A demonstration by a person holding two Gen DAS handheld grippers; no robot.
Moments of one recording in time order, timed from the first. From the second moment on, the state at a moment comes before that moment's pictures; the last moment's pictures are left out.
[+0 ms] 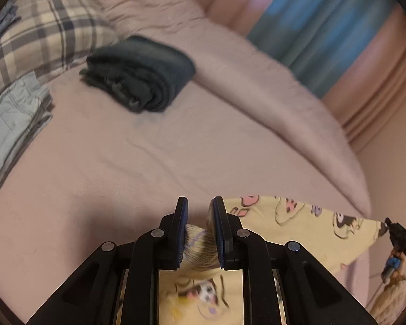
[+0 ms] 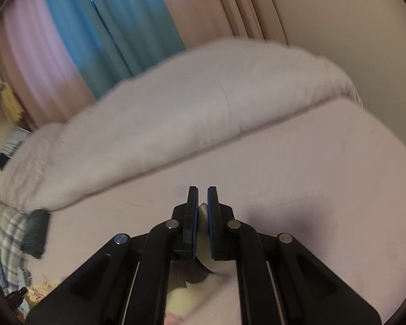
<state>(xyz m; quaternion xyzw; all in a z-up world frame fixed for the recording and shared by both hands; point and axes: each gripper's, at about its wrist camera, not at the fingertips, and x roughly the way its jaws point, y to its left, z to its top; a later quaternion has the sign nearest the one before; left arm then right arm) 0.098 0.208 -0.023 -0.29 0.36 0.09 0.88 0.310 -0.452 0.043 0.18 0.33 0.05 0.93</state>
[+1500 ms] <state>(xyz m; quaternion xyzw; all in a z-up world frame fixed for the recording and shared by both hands) -0.042 0.212 -0.116 -0.31 0.49 0.16 0.80 0.009 -0.558 -0.113 0.29 0.42 -0.10 0.85</state>
